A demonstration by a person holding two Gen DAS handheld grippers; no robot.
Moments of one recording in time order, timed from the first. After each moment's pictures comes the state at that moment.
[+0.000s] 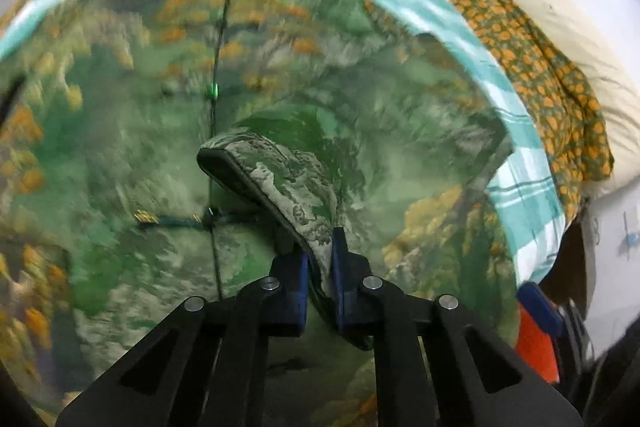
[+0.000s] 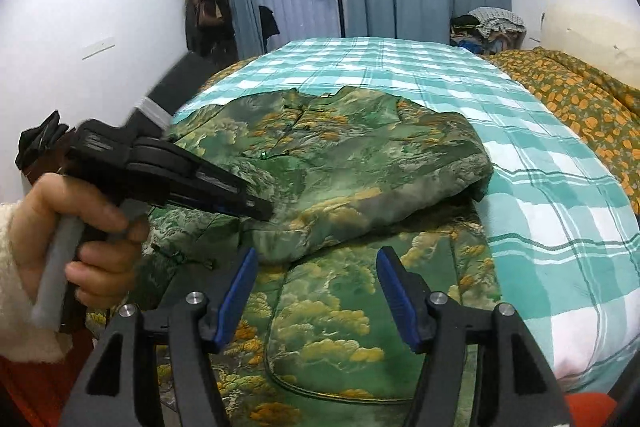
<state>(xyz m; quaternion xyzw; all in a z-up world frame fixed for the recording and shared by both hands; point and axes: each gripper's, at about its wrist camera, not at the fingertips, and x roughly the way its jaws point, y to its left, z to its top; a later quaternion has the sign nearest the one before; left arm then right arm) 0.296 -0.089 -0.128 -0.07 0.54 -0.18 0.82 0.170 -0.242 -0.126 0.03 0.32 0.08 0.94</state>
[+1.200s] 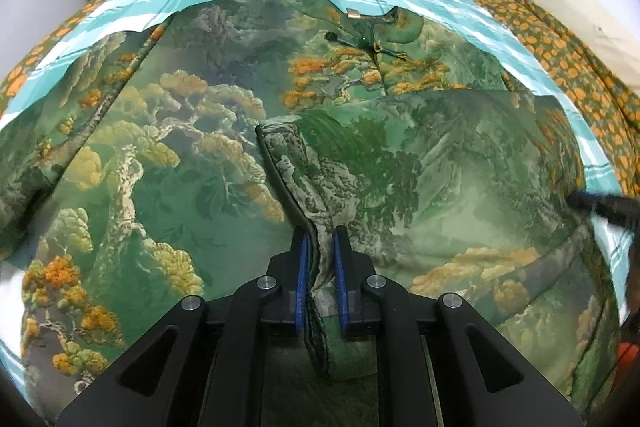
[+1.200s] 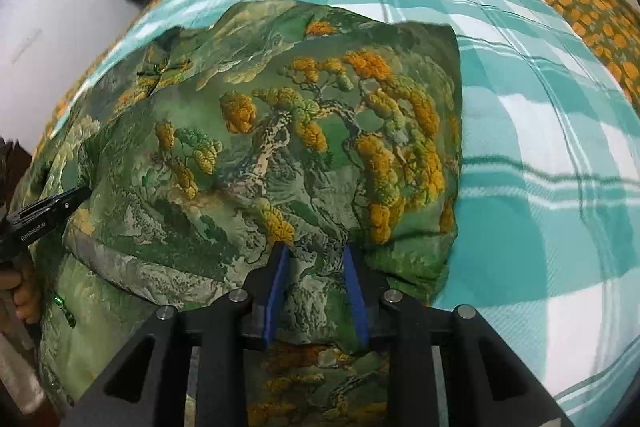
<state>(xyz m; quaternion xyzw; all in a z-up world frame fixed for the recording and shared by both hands) 0.413 0.005 -0.192 -0.04 0.48 -0.10 0.87 0.426 -0.337 -0.178 0.05 0.52 0.06 0.85</state>
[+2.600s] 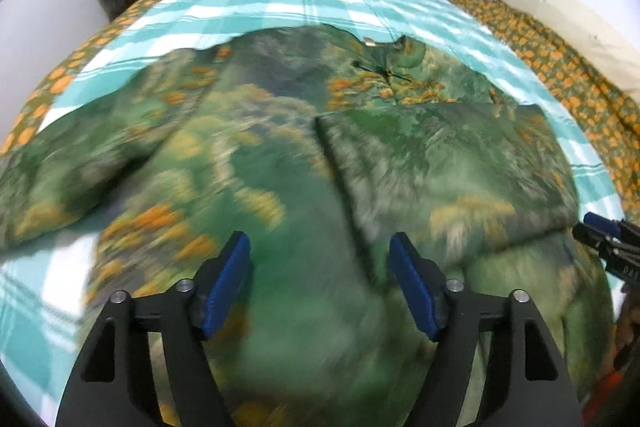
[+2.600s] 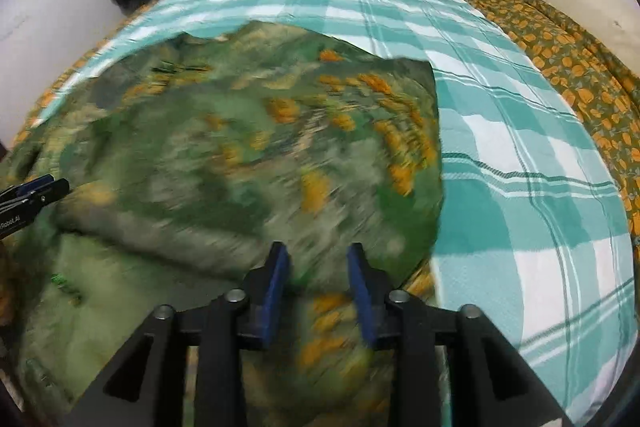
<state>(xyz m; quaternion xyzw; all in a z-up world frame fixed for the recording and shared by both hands) 0.348 0.056 -0.147 -0.04 0.45 -0.08 0.89 0.338 -0.292 -0.149 0.01 0.46 0.01 0.89</state>
